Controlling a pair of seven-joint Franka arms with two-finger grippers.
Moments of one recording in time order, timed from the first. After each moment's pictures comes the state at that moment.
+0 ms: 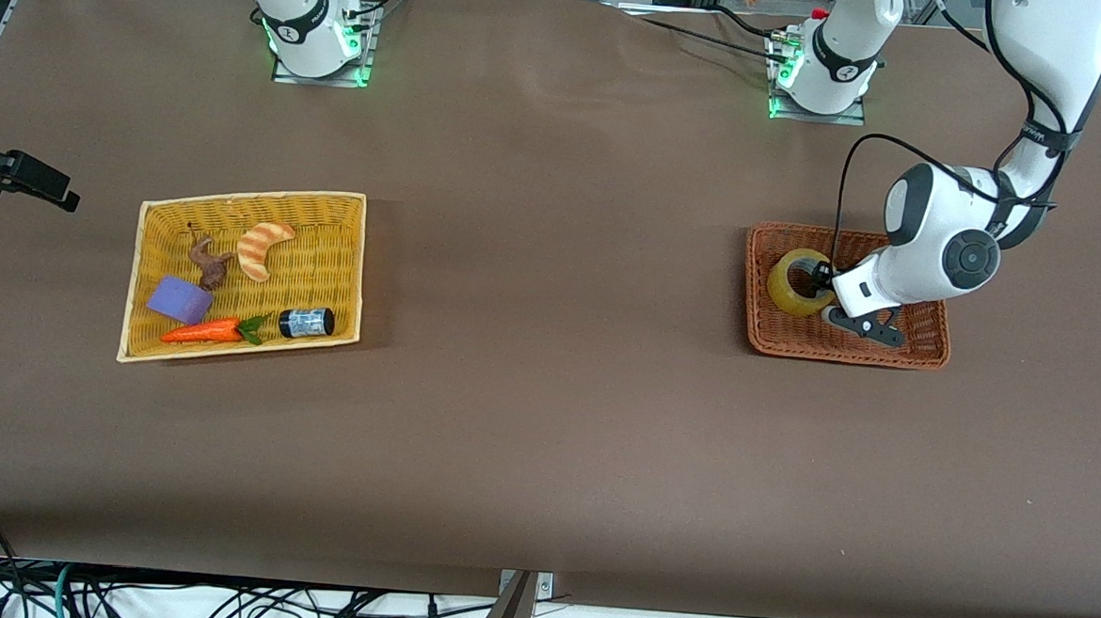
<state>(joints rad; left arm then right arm) 0.12 0.29 -0.16 -2.25 -0.01 2.30 0.26 -0.07 0.07 -0.06 -1.61 0.00 1.64 -0.03</state>
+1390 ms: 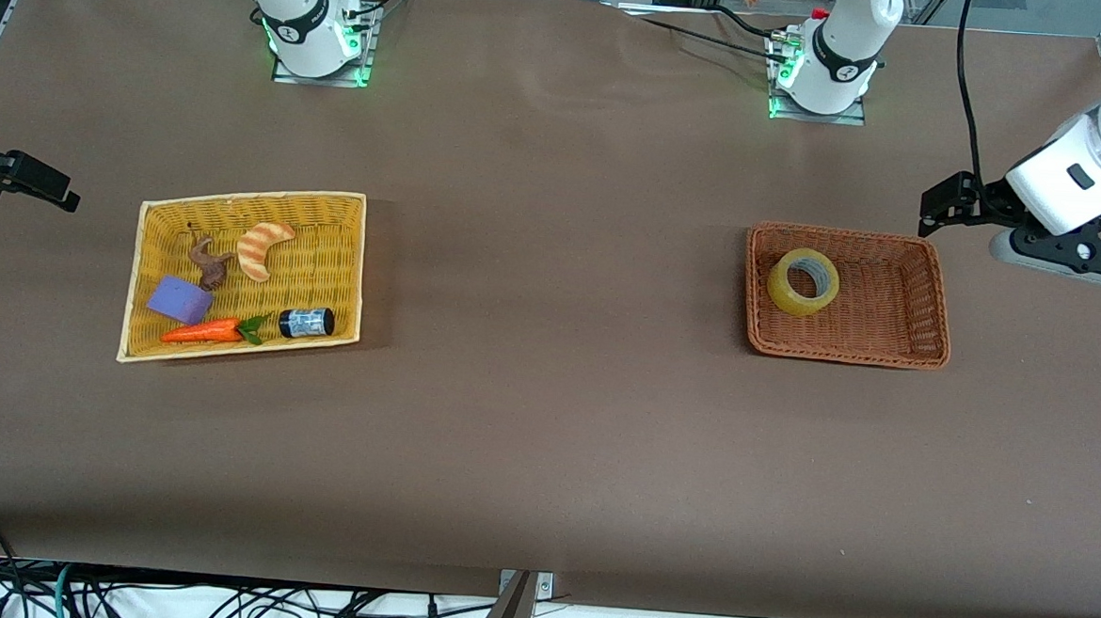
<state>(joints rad) 0.00 0.06 -0.11 -1.56 -0.01 1.54 0.08 -0.07 0.08 -0.06 -1.61 0.00 1.64 -0.03</state>
